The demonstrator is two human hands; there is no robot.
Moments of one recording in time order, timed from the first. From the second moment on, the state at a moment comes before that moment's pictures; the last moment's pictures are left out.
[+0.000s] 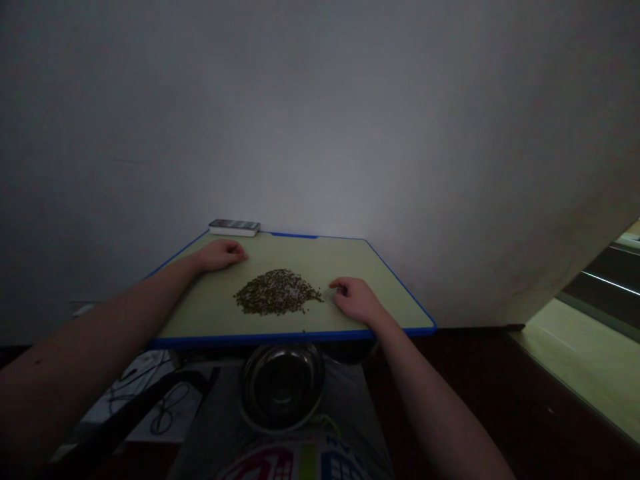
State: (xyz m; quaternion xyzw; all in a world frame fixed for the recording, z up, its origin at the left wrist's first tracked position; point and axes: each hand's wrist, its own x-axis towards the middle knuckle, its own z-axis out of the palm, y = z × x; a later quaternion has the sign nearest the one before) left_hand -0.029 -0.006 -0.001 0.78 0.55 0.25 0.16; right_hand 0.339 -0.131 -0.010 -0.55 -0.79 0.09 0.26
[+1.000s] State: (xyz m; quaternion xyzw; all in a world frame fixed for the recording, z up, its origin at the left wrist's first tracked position) left_hand -0.029 -0.008 0.001 0.79 0.55 0.23 0.14; right_hand 0.322 -0.136 -0.006 -0.50 -0.83 0.10 0.23
